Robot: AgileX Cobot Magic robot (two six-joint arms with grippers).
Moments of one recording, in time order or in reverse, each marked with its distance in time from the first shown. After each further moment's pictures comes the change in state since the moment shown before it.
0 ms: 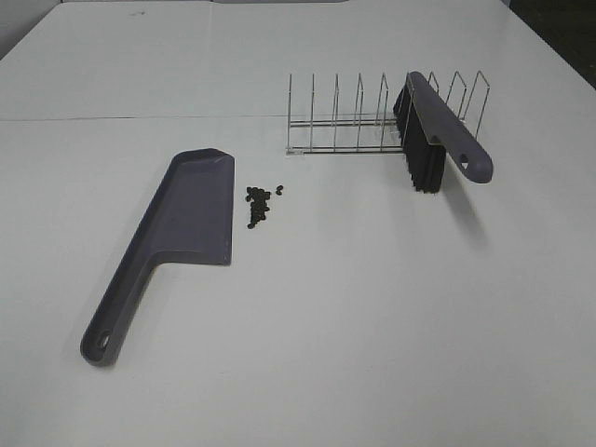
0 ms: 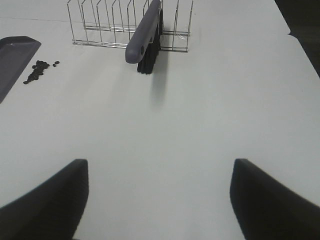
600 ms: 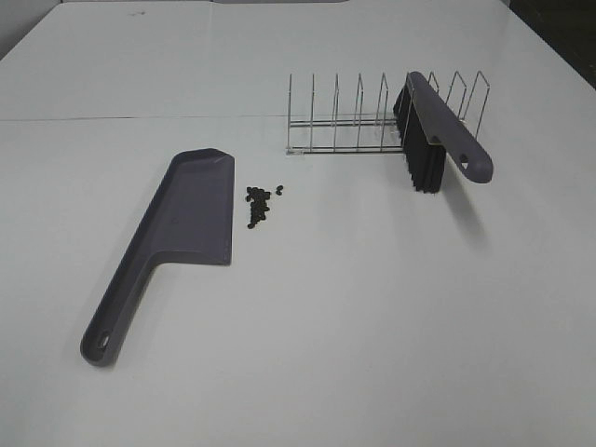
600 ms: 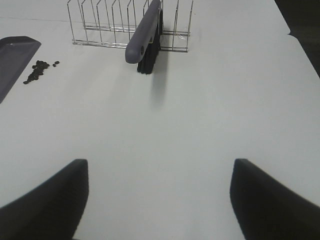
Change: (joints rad) left arm 0.000 0.000 0.000 0.000 0.000 0.000; right arm 0.000 0.000 0.000 0.000 0.000 0.000
